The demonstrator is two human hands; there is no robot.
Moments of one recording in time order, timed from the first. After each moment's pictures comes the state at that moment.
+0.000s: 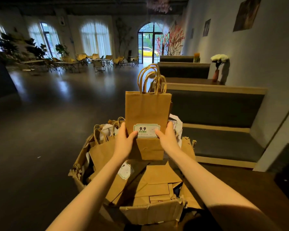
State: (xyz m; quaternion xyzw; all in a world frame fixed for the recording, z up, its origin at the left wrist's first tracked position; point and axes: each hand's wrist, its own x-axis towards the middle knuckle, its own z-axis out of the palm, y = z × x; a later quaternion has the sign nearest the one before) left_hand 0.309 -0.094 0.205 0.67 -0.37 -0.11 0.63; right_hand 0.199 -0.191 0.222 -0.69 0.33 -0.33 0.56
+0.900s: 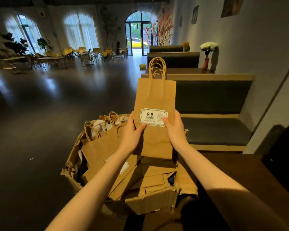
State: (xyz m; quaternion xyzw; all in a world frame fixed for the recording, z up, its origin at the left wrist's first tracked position) left_hand 0.285 -0.122 0.204 0.67 -0.45 -0.11 0.58; right_hand 0.160 -0.201 0.225 -0.66 0.32 -0.43 0.52
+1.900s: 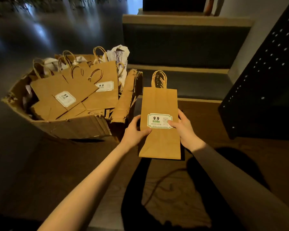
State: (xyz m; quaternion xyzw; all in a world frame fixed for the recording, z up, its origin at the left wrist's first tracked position) left_hand 0.016 -0.135 0.078 0.77 -0.37 -0.29 0.43; right_hand -0.123 -0.258 0.080 -0.54 0.41 -0.24 0.69
